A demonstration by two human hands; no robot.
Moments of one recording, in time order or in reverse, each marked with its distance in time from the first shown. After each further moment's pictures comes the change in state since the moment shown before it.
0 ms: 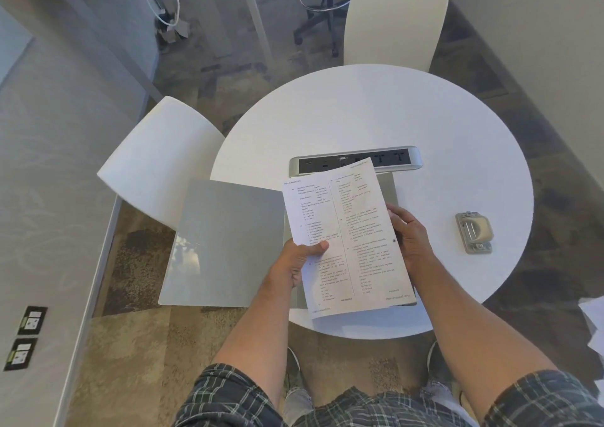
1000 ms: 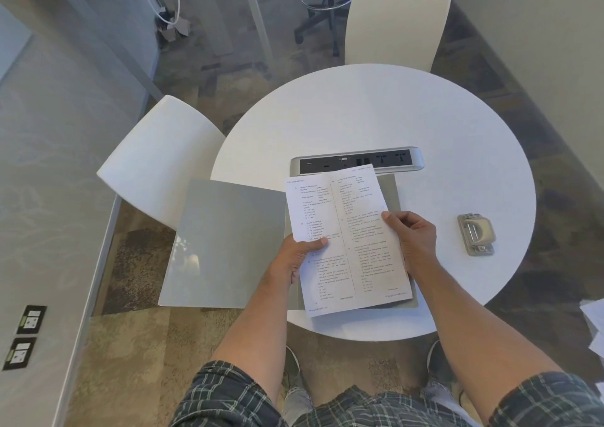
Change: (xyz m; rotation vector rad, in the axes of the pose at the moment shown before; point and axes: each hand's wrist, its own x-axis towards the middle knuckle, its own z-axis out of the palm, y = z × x) left_hand 0.008 0.007 -0.004 0.058 0.044 0.026; right_hand 0.003 0.003 -0.002 -0.329 0.177 -0.198
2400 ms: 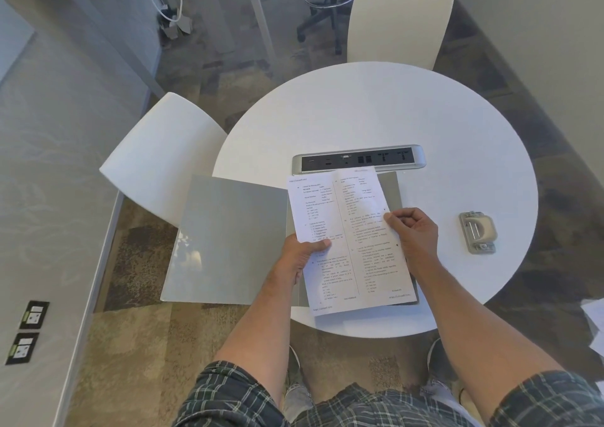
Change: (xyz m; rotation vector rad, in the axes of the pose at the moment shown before) left_hand -0.001 -0.010 0.001 0.071 0.090 0.022; right_hand -0.003 0.003 -0.002 -0.026 0.020 -0.038
